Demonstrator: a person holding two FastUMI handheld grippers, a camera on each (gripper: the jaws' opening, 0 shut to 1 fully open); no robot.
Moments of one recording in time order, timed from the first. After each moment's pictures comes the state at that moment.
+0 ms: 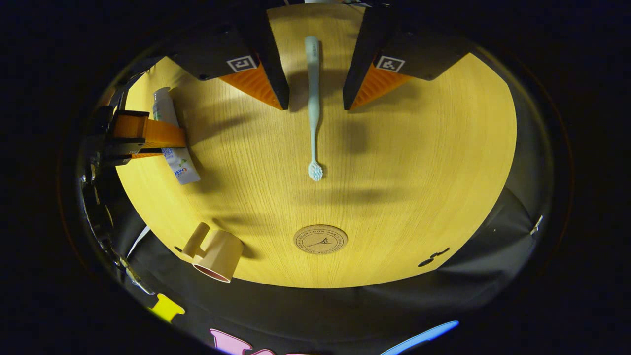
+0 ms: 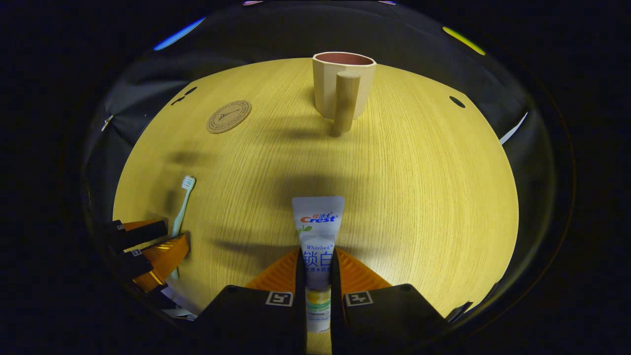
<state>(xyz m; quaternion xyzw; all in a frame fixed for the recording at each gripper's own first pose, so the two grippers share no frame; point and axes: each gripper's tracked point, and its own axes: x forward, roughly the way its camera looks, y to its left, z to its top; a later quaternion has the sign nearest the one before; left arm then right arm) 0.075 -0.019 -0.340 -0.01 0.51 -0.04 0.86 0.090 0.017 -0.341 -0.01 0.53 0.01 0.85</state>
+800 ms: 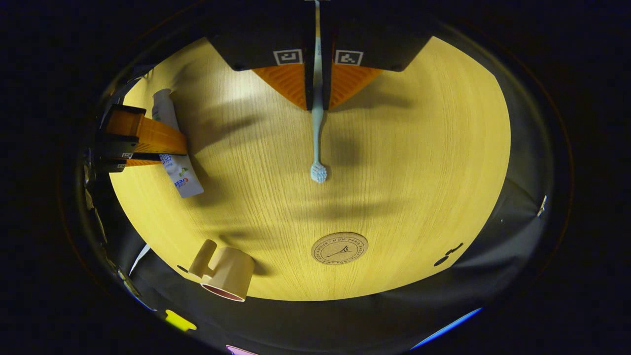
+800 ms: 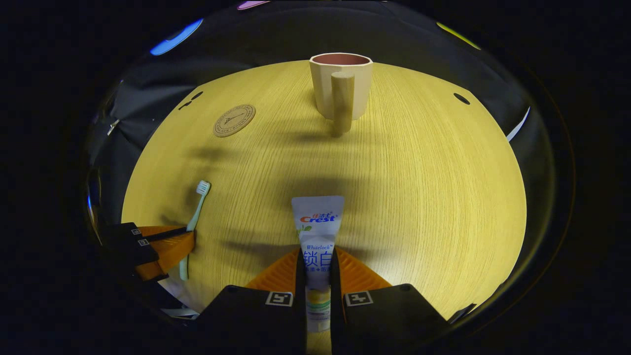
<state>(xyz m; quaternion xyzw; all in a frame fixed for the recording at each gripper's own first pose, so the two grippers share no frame) 0.077 -0.039 -0.339 0.02 0.54 -0.05 0.84 0.089 0.018 -0.340 0.02 0.52 0.04 0.85</state>
